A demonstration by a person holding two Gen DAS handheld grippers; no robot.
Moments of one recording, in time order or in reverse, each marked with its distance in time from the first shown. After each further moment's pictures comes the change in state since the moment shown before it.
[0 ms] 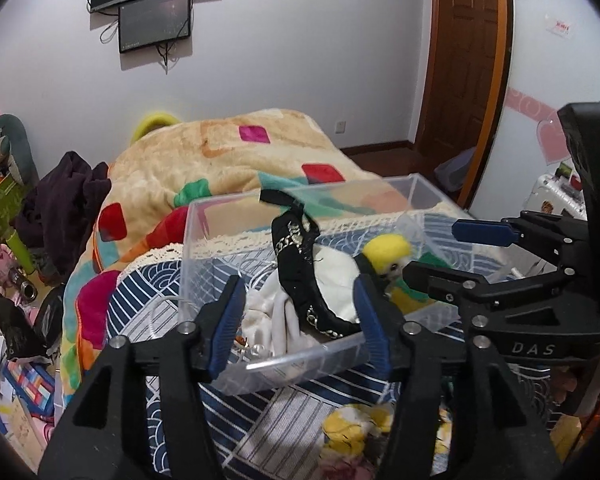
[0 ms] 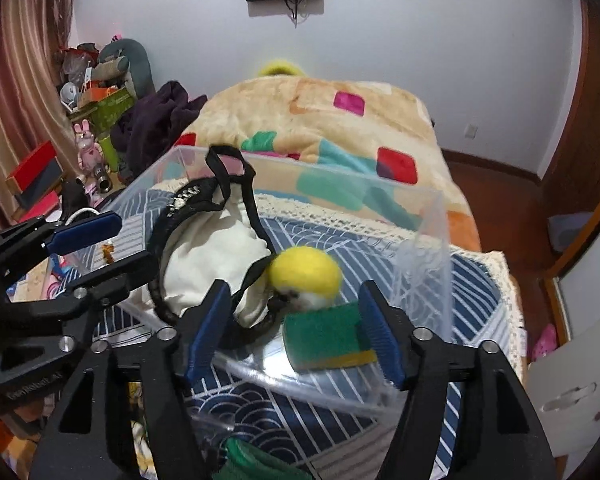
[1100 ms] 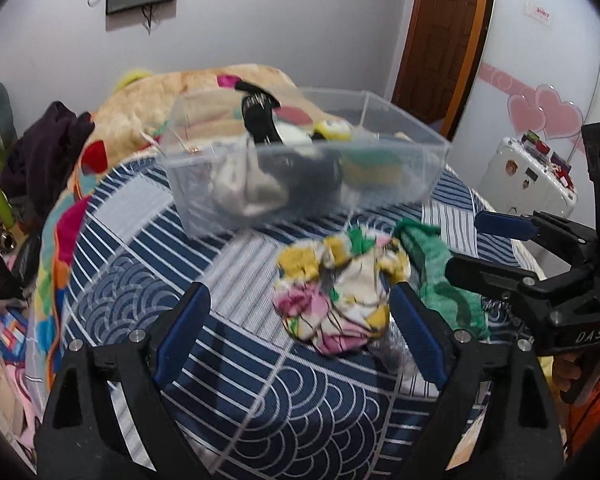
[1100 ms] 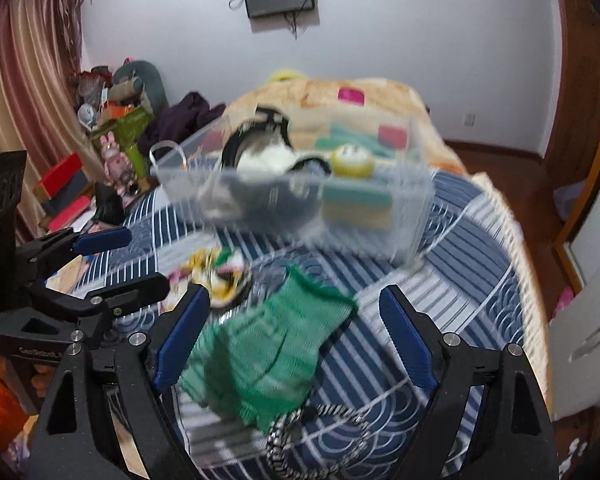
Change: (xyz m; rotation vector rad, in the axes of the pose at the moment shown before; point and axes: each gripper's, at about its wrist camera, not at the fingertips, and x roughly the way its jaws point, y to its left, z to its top) left arm -0.038 -0.016 -0.096 -0.023 0.137 -0.113; right arm -0.041 0.021 -0.087 0.087 -0.035 0.060
